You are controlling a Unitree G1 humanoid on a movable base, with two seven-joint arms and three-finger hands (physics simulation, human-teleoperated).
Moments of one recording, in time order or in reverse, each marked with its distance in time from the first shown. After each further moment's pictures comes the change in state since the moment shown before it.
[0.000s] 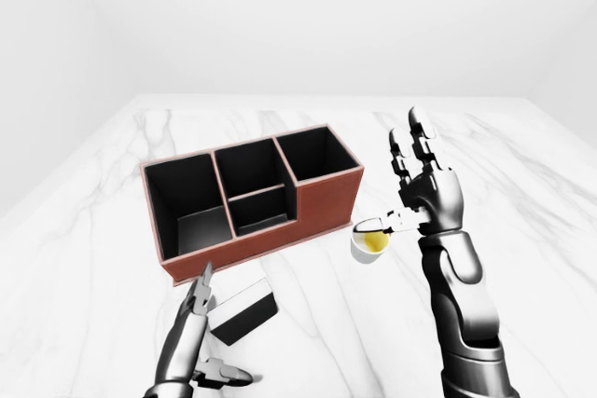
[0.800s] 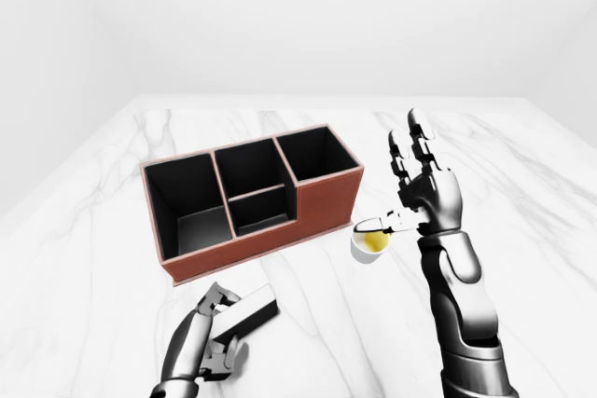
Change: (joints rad) left arm -0.027 0.042 -0.038 0.080 -0.004 0.000 0.061; right arm -0.002 0.000 -0.002 0.013 0.010 0.000 0.000
